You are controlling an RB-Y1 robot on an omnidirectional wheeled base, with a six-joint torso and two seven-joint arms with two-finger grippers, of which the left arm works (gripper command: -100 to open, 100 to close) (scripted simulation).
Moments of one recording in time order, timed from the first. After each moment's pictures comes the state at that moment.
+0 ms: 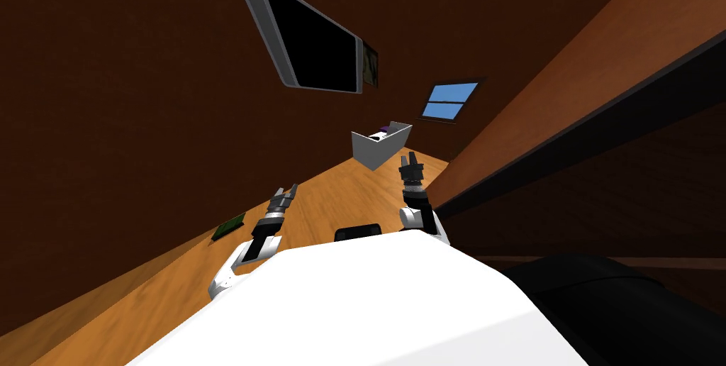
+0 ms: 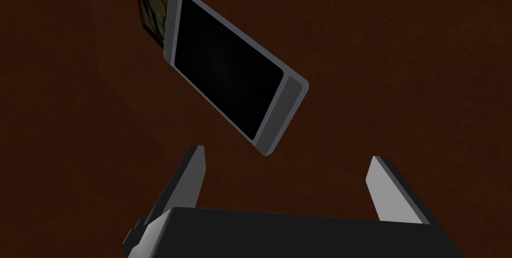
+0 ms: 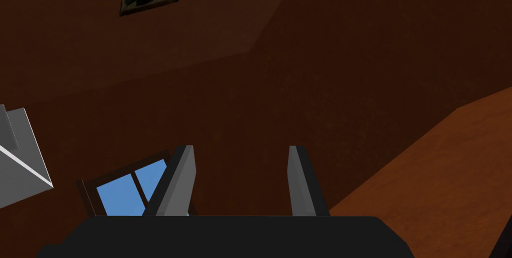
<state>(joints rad) 0.33 0.36 0.19 -1.50 -0.11 -0.57 -0.73</state>
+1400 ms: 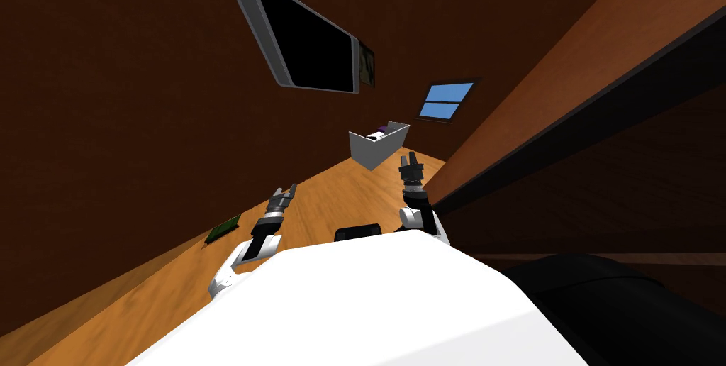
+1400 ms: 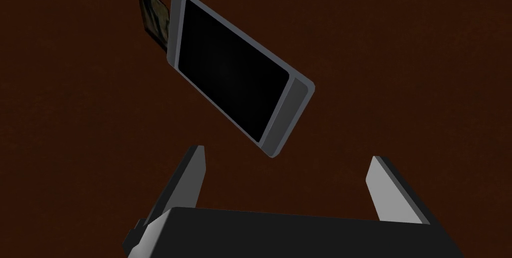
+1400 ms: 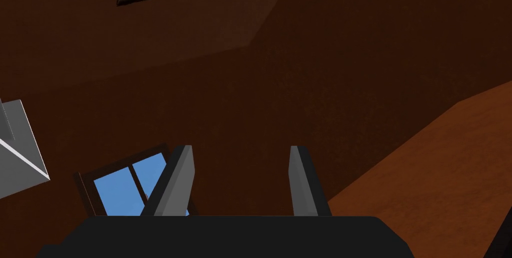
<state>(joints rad) 0.32 0.35 0.21 -1.49 -0.12 -0.56 -0.74</state>
